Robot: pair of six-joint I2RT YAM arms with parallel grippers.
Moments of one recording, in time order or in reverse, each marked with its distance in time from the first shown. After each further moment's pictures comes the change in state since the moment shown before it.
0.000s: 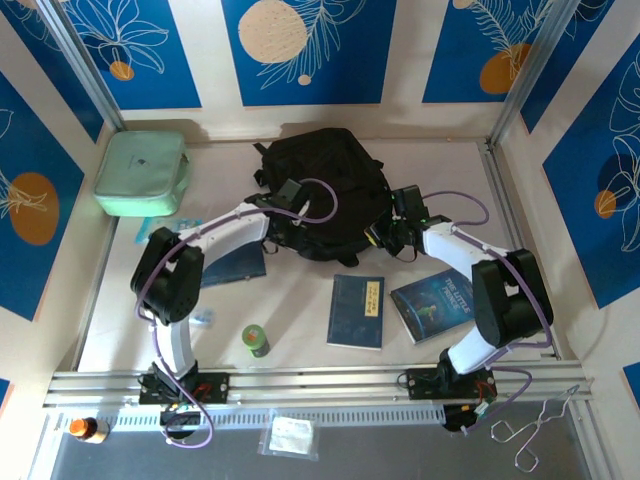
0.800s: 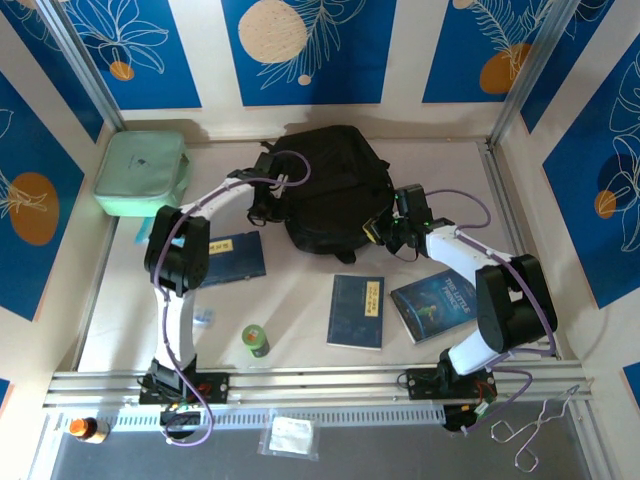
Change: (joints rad) left arm 0.211 0.226 0.240 0.003 0.147 -0.035; right arm -0.007 -0.034 -0.032 0.084 -0.055 -0.005
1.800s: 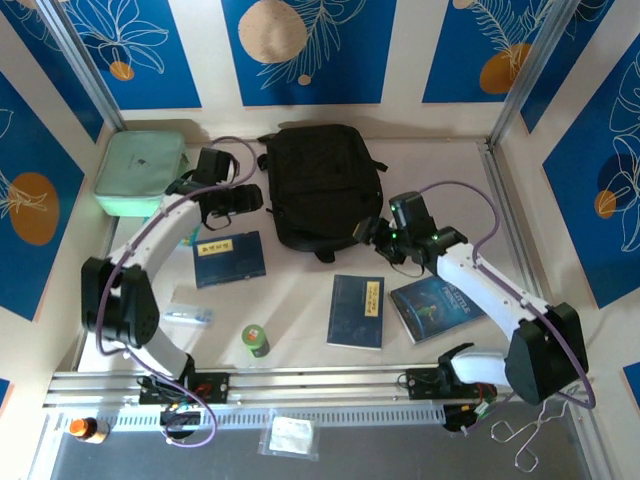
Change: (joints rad) left arm 0.119 -0.526 -0.344 0.085 0.074 -0.227; right arm 0.172 -0.288 -0.007 -0.320 0.163 -0.230
